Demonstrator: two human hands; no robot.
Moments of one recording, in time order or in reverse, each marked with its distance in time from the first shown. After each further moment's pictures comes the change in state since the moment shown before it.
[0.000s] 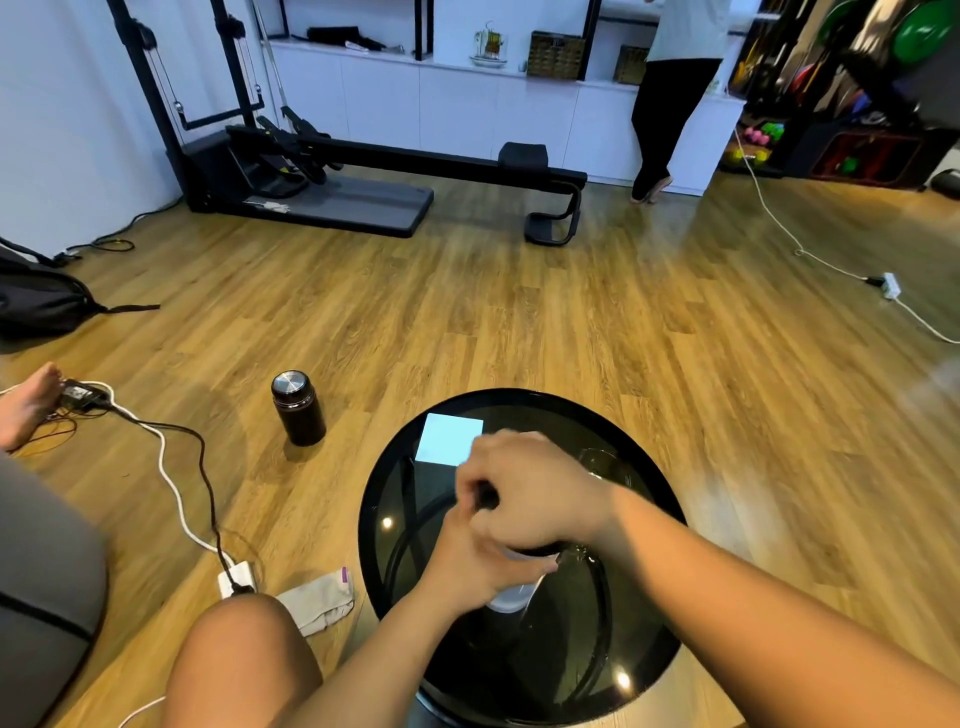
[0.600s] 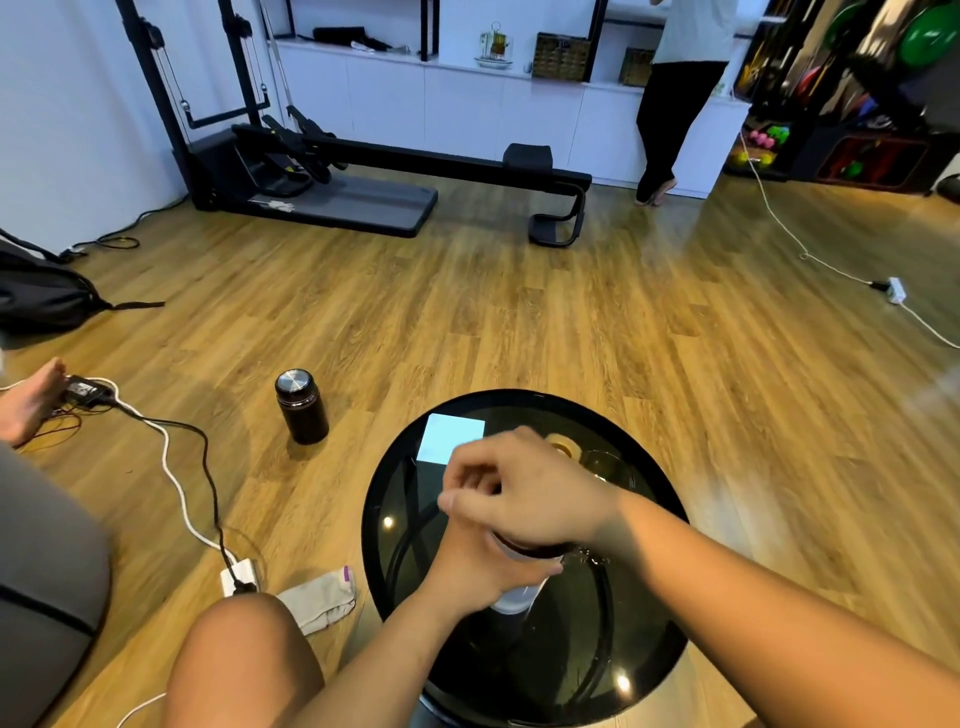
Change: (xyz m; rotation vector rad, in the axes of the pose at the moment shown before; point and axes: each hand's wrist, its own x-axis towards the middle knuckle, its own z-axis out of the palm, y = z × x) left_hand -0.001 0.003 -0.002 0.012 0.024 0.025; right_hand -0.004 -0.003 -0.006 0.325 0.182 -0.106
